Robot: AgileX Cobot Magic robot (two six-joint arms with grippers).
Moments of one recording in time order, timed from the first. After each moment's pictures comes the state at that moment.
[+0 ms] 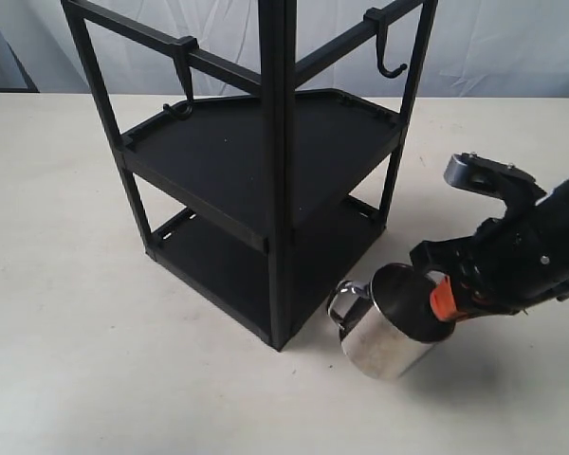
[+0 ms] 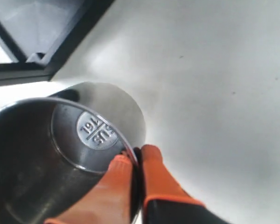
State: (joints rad) left arm -0.17 0.00 0.00 0.07 0.13 -0.01; right arm 0.21 1.44 -0.70 0.65 0.84 -0.35
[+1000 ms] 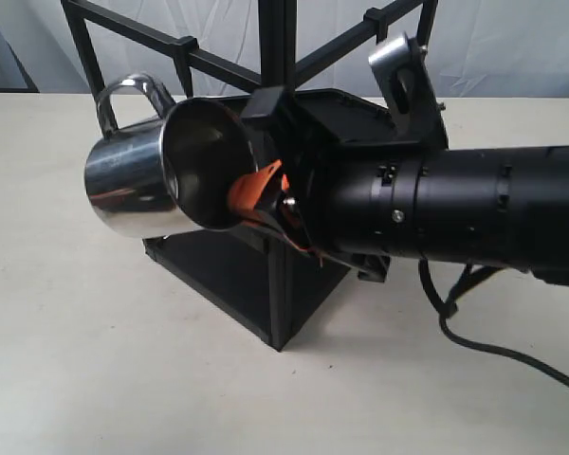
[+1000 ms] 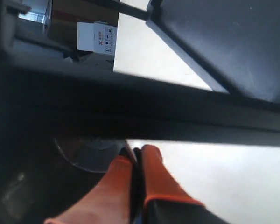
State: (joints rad) left arm -0.17 0.00 0.00 0.07 0.13 -0.01; right arm 0.84 1.27 -0.74 1.74 0.27 -0.54
